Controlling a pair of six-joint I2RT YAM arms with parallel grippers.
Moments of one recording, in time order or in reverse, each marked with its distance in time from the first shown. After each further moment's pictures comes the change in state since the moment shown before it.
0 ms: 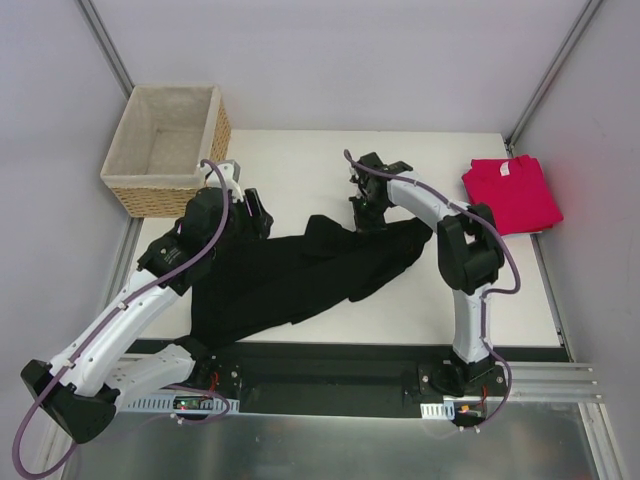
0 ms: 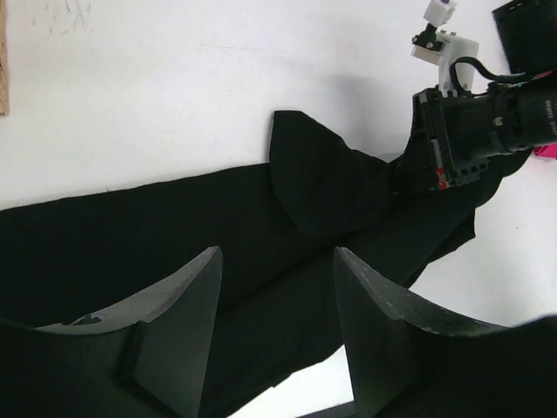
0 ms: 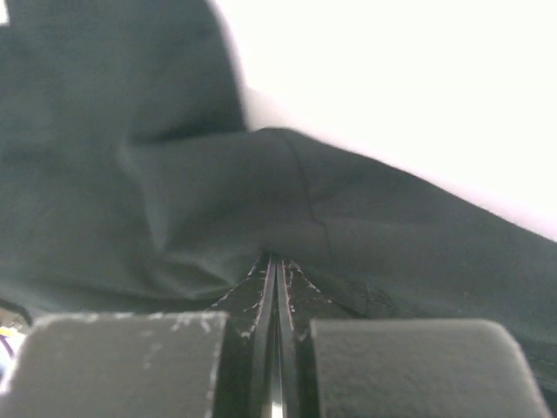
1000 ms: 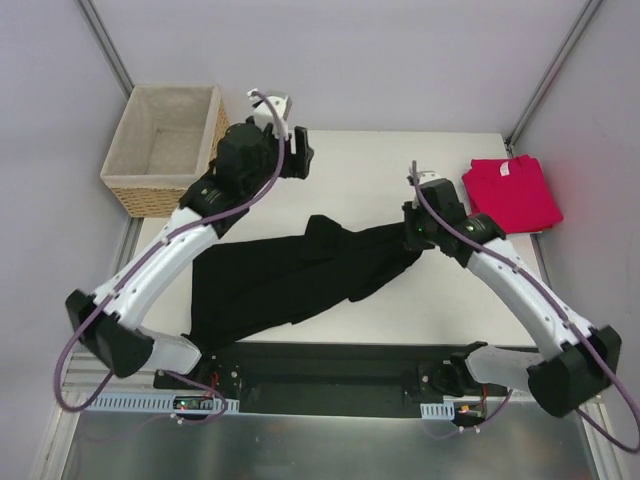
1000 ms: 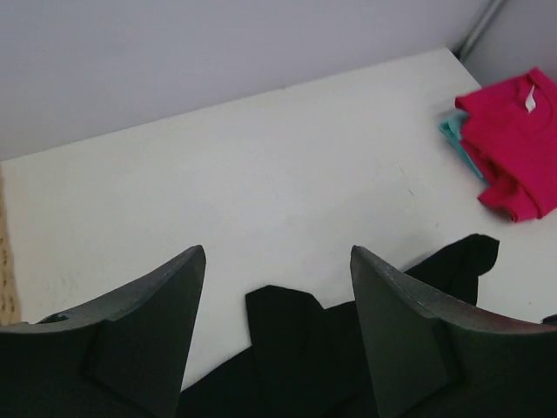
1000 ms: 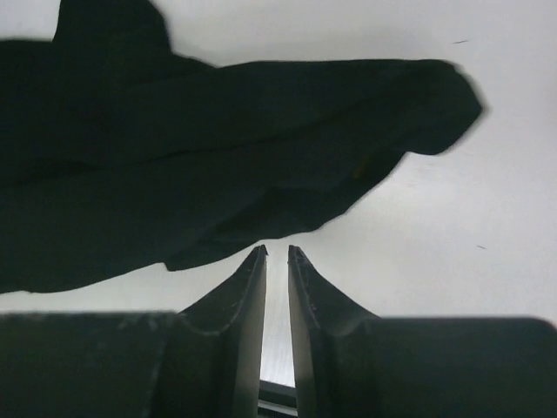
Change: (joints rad) left arm -0.038 0.500 0.471 0.290 0.106 0.362; right arm 0.000 -0.917 -0.542 0.154 0.397 -0.026
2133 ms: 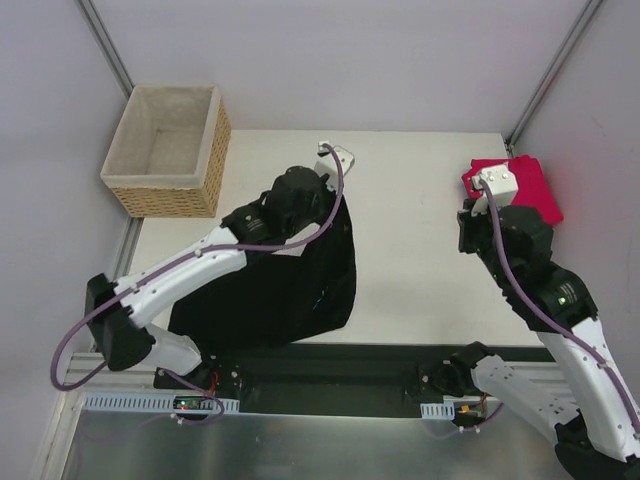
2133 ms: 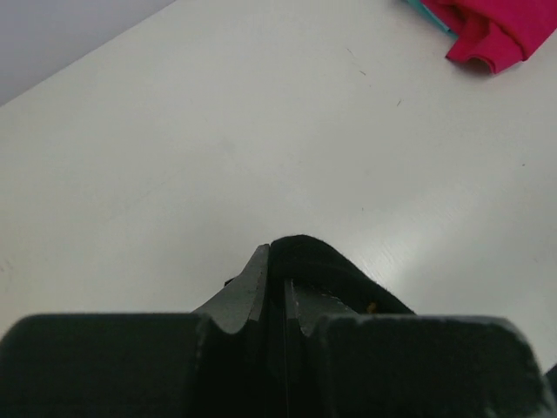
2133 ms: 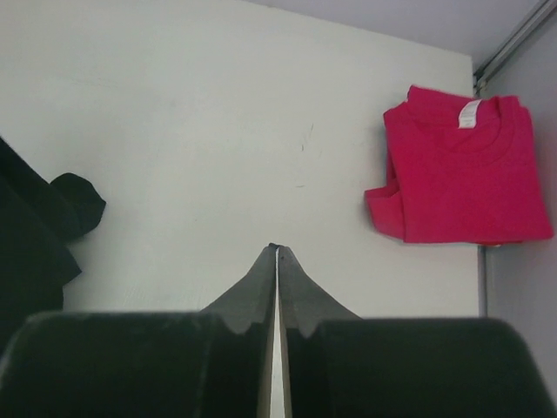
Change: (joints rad) left arm -0.292 -0.080 -0.185 -0.050 -0.158 0.106; right arm 0.027 -0.354 0.121 -0.024 0.167 -0.314
